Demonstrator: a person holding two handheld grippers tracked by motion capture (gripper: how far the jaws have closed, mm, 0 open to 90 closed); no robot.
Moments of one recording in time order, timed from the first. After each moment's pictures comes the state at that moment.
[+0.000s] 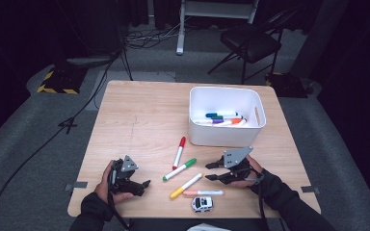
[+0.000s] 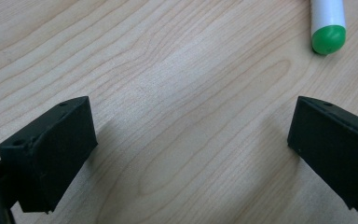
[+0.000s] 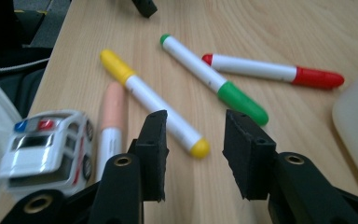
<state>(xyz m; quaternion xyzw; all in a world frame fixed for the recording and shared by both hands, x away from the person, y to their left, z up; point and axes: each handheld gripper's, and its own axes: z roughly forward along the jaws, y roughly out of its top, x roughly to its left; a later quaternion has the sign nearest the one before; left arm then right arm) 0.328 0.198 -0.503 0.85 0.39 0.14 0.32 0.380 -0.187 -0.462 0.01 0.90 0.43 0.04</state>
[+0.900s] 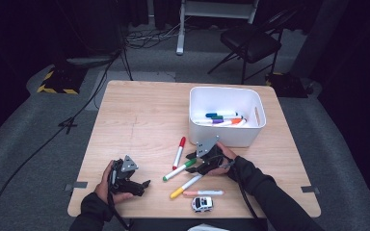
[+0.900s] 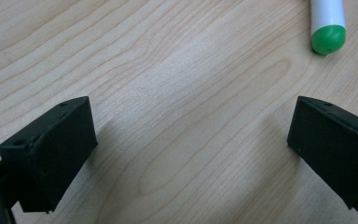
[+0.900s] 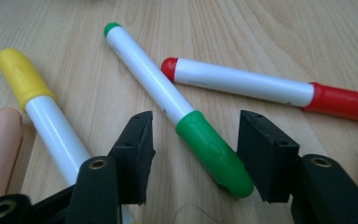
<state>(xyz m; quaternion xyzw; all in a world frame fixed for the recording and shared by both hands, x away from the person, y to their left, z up) 0.328 0.198 -0.503 0.85 0.39 0.14 0.32 0.430 -0.120 -0.493 -0.01 0.92 0.38 0.02</state>
